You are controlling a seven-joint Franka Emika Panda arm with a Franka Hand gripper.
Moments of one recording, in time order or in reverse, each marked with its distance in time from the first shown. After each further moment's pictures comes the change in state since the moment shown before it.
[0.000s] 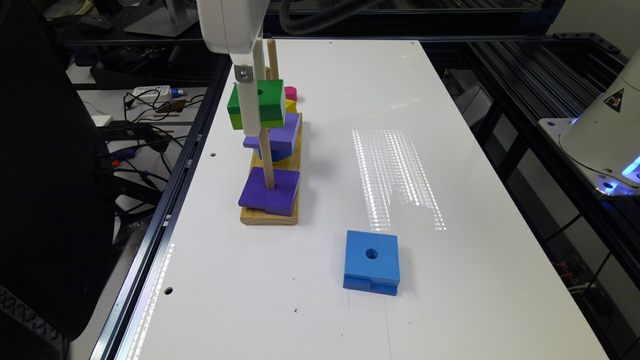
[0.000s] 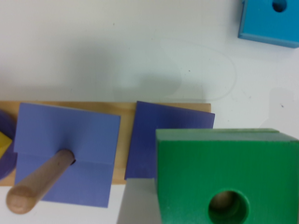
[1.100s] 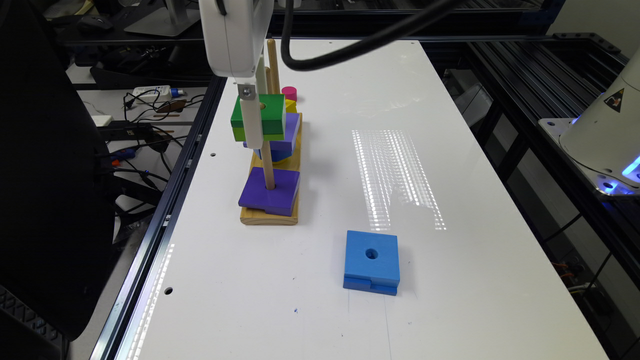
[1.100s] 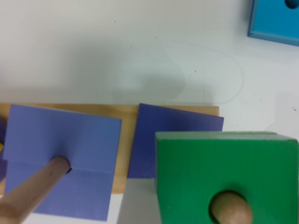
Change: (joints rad) arm 0.000 0.049 -0.002 -0.010 -0.017 0.044 0.002
